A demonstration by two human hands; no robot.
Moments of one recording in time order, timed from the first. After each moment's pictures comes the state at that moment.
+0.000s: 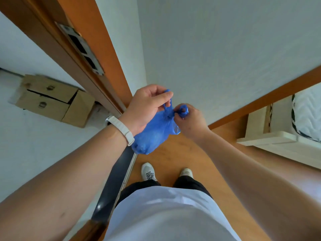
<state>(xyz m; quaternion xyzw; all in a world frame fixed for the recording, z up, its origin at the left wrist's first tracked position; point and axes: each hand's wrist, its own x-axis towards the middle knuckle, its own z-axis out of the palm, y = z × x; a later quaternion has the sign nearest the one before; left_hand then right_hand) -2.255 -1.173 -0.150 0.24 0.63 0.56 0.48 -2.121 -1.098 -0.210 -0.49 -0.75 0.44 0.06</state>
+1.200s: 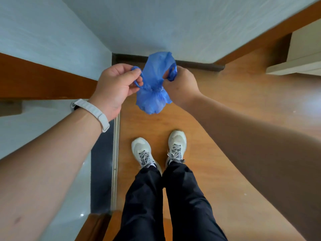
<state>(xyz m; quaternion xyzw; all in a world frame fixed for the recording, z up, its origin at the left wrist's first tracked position) -2.259 -1.086 -0.600 0.15 0.71 0.42 0.55 -2.105 -1.014 -0.633 -0.61 -0.62 0.50 -0.01</state>
